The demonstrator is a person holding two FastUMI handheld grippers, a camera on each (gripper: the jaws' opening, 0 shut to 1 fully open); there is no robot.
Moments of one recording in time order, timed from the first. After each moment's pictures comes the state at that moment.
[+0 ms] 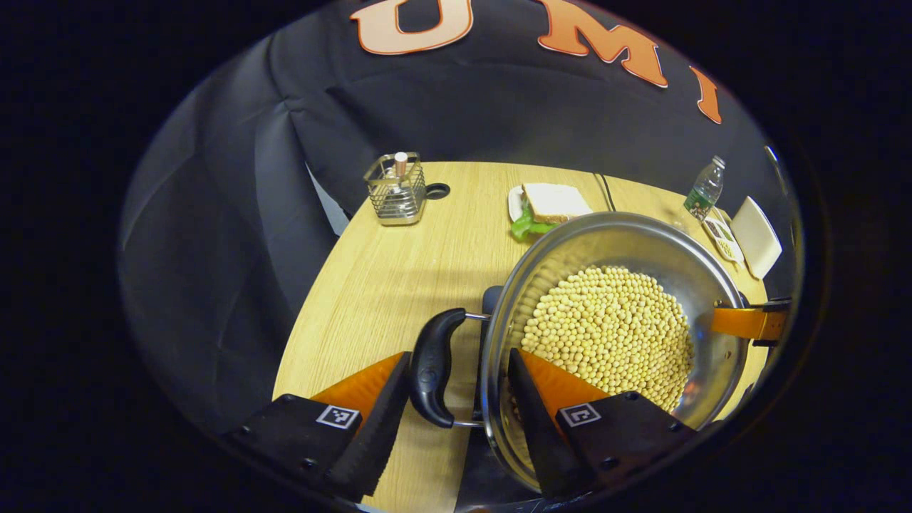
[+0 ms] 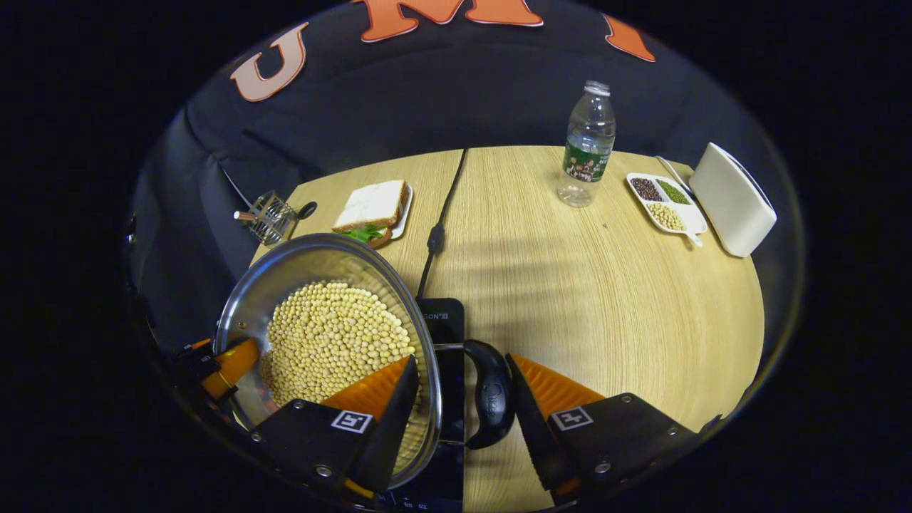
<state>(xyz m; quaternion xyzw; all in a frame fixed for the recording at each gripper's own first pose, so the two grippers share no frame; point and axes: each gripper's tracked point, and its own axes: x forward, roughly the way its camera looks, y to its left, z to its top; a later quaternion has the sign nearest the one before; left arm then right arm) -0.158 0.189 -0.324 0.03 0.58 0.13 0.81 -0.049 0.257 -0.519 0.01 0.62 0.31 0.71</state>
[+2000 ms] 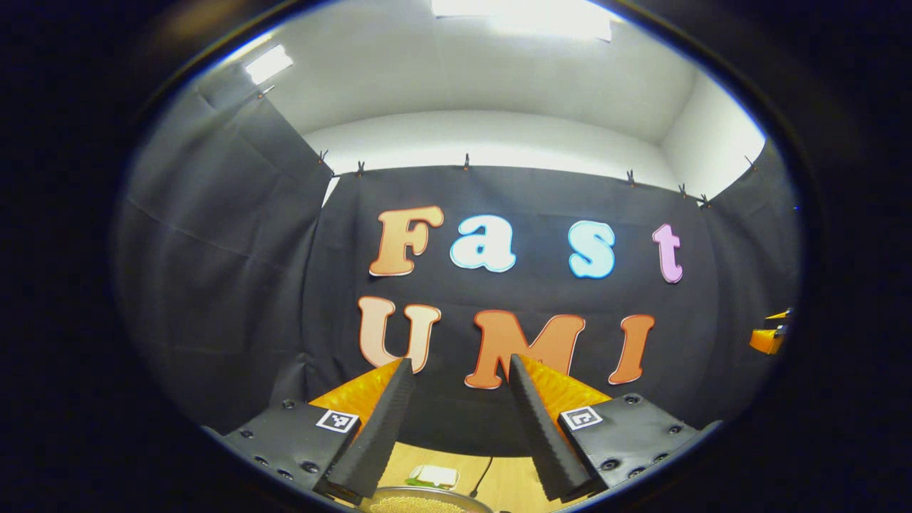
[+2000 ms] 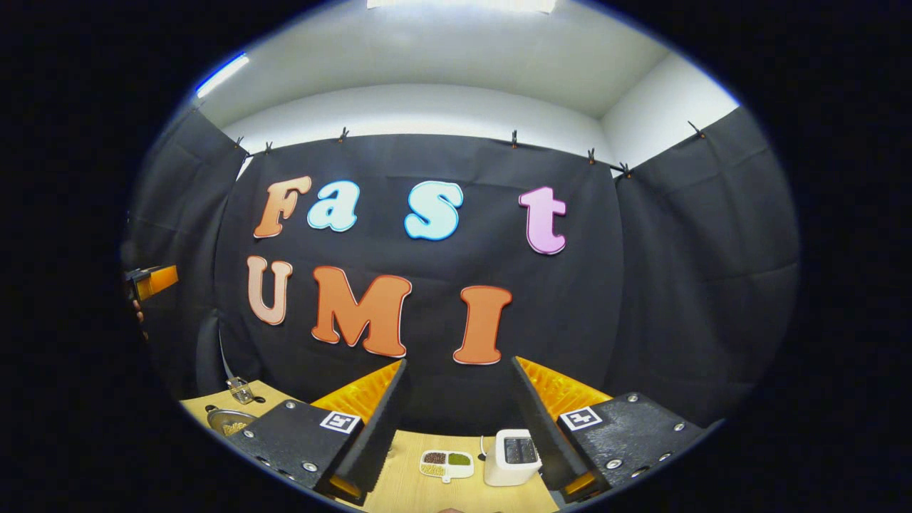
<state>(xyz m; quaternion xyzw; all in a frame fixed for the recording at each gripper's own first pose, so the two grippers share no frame) 0.006 -0.035 0.189 0.02 0.01 0.12 0.99 0.277 -0.106 -0.147 0.06 0.10 0.24 0.96</state>
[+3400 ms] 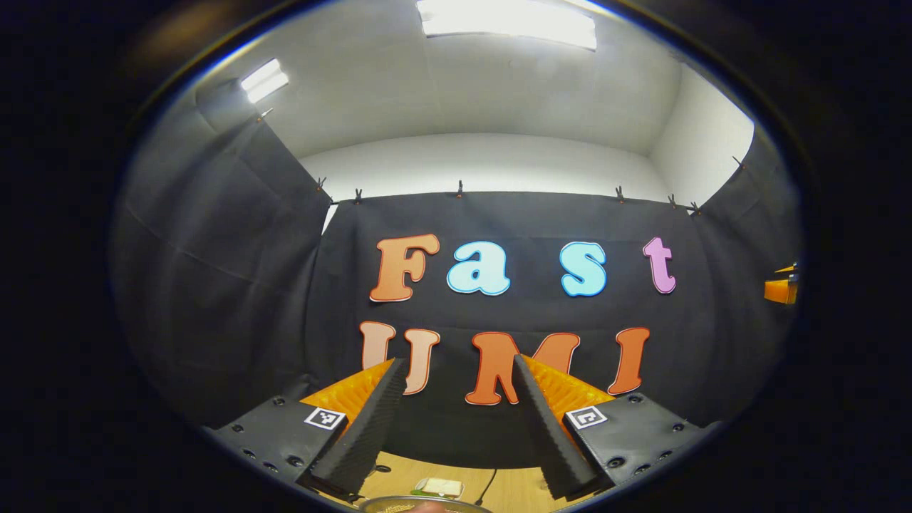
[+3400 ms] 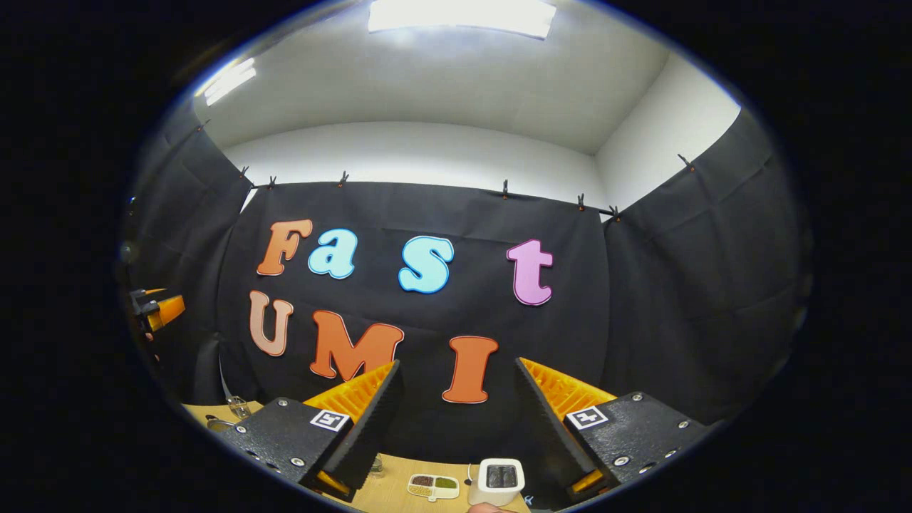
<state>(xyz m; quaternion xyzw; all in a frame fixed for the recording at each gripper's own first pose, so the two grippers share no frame) -0.011 -0.033 0.200 0.04 -0.01 0.12 0.99 0.281 -0.144 -0.087 0.08 0.03 0.23 0.97</state>
